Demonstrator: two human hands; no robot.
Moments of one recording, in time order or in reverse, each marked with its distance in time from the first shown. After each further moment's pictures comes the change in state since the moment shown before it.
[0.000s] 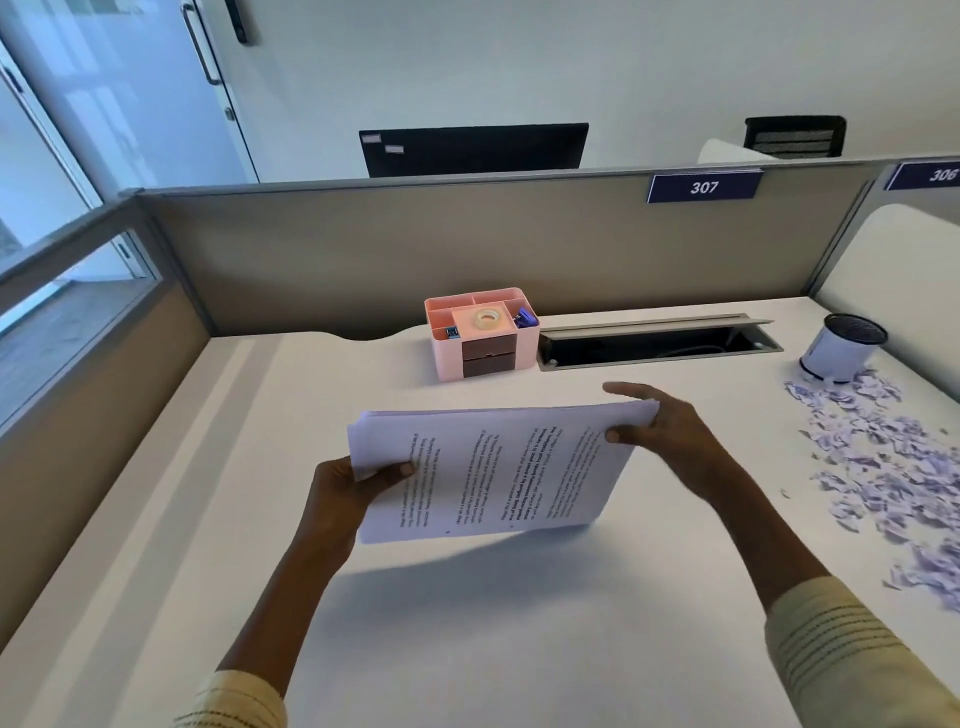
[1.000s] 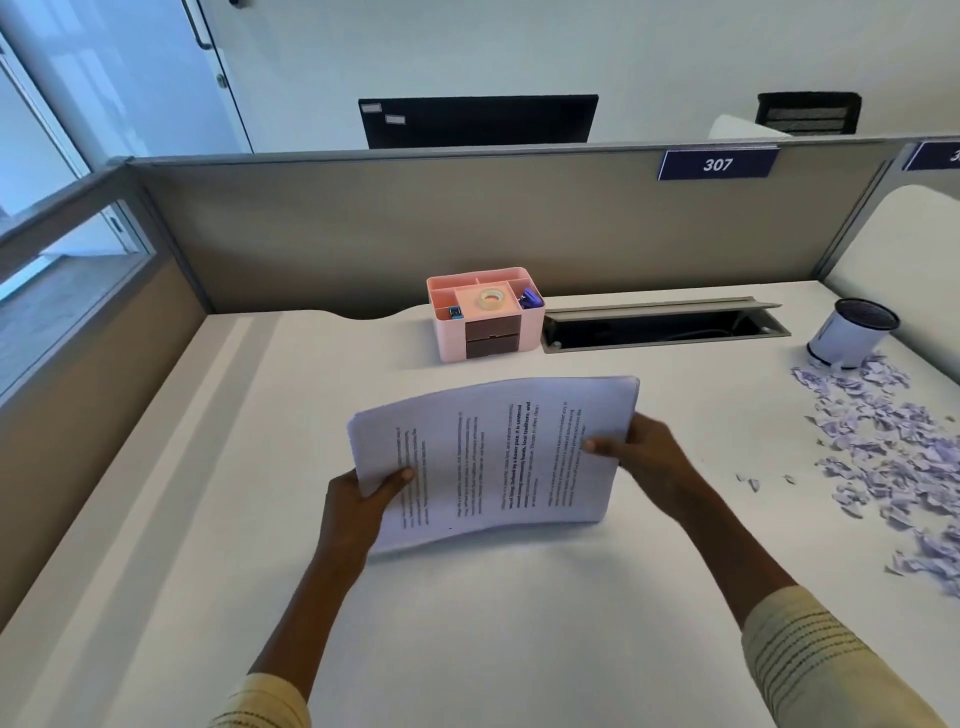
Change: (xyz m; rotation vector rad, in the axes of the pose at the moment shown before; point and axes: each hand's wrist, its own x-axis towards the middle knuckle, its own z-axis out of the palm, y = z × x) left_hand -0.004 -0.037 0.007 0.126 0.117 -0.006; right_hand -0.008 0.031 0.041 0.272 0.028 0.105
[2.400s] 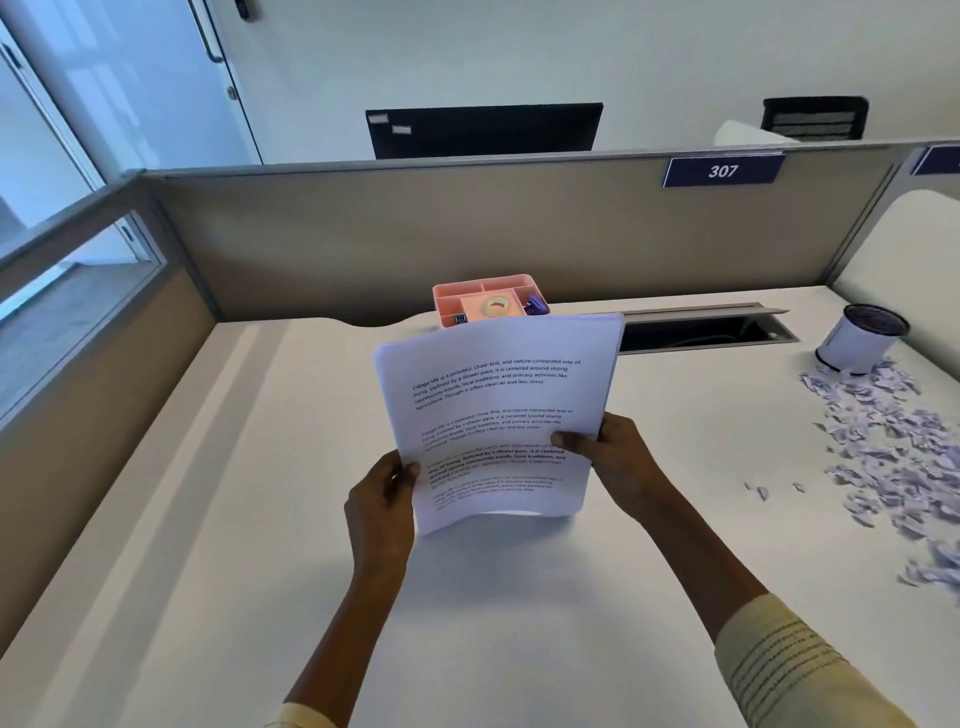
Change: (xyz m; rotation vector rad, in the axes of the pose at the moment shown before) left_hand -0.015 0.011 0.026 0.083 0.195 0.166; right_hand 0.007 -0.012 0.048 0.046 0.011 -0.014
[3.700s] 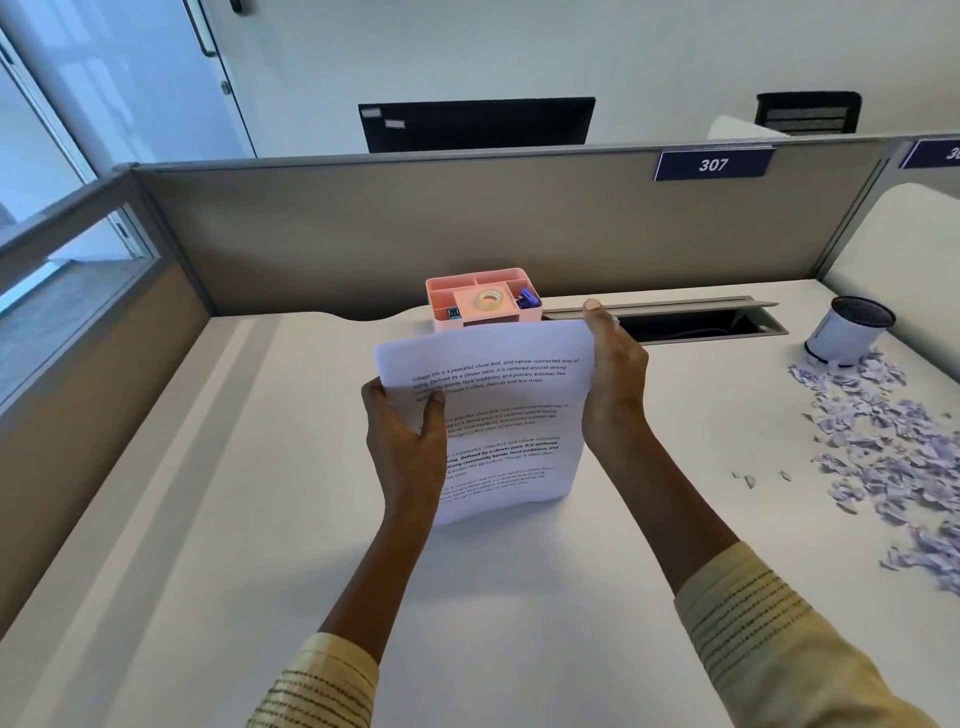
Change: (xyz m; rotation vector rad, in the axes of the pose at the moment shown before) left_hand -0.002 0.070 0.029 -0.136 0.107 0.133; right_hand -0.001 -0.093 0.046 0.239 0.468 -0.102
